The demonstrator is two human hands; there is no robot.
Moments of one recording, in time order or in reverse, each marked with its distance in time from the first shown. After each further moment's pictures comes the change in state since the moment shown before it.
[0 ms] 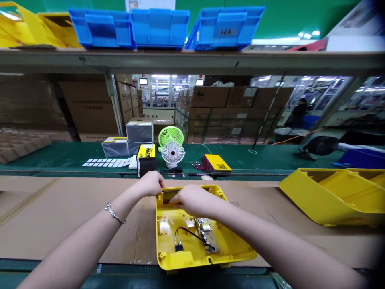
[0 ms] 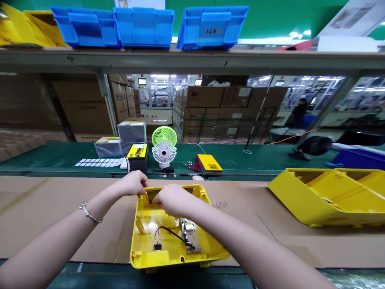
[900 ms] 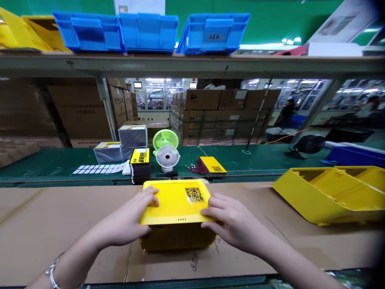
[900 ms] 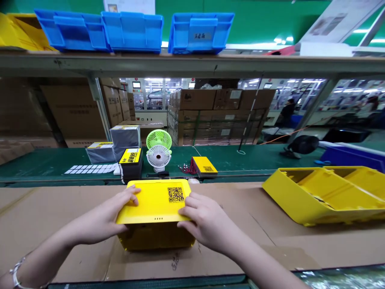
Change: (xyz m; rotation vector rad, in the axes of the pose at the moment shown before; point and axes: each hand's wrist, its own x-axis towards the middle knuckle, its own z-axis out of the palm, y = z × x) left_hand -0.083 0.006 -0.007 0.016 -0.032 0.306; right_hand -0.093 0.037 0.008 0.017 0.477 -0.013
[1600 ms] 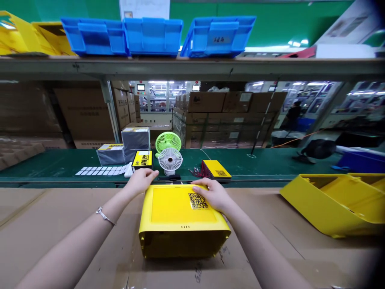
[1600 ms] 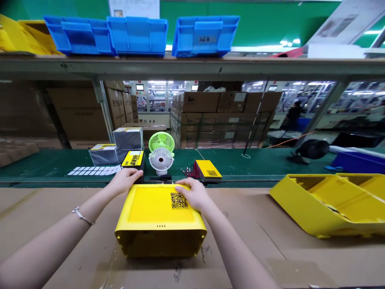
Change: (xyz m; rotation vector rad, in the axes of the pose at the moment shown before) left_hand 0.106 -0.066 -0.019 0.160 0.391 -0.191; right_hand 0.062 0.052 0.051 0.696 0.082 0.794
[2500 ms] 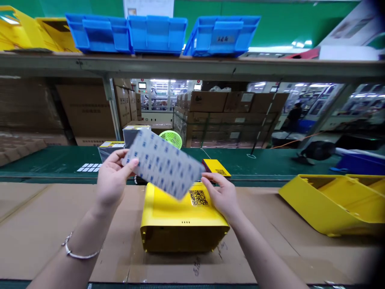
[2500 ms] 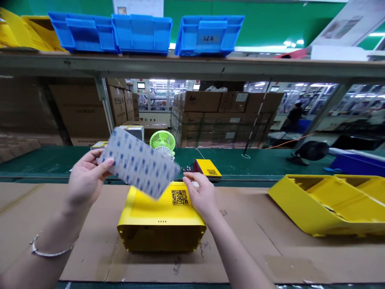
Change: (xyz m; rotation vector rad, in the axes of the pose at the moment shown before) left_hand -0.066 0.061 -0.067 -0.999 0.530 0.023; right_hand -0.020 -0.006 -0.001 -0.034 0.400 -0.340
